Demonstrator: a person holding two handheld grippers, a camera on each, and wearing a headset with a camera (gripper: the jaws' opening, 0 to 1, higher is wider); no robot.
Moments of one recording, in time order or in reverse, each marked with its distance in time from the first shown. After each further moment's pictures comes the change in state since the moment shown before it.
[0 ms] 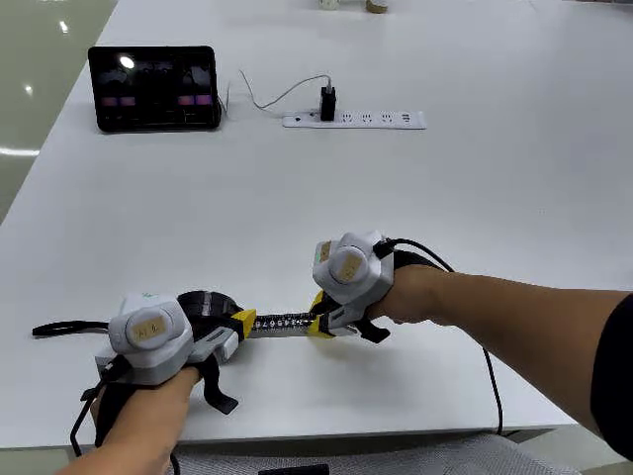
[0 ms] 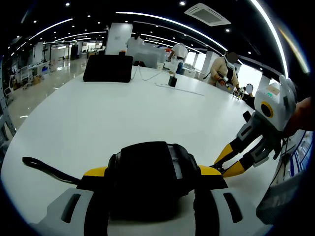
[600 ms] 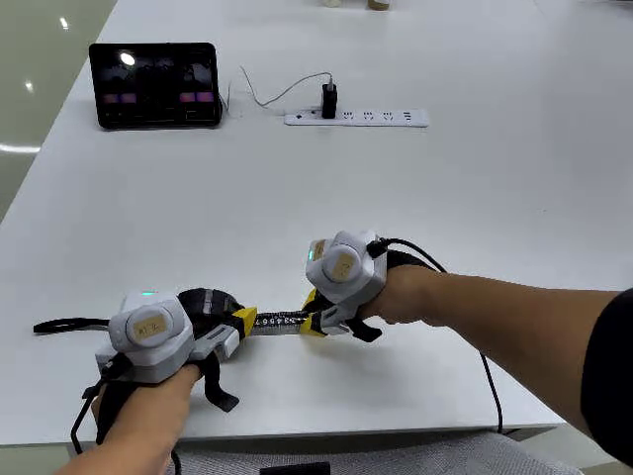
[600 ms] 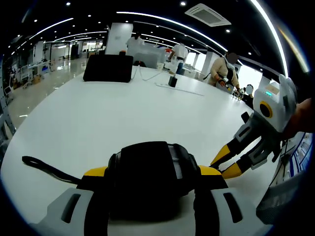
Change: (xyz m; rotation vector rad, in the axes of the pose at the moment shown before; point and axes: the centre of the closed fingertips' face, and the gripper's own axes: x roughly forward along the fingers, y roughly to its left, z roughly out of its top) left arm 0.000 -0.001 0.000 -0.006 -0.001 -0.003; right arm 0.005 0.001 0.009 0.011 -0.018 -0.002
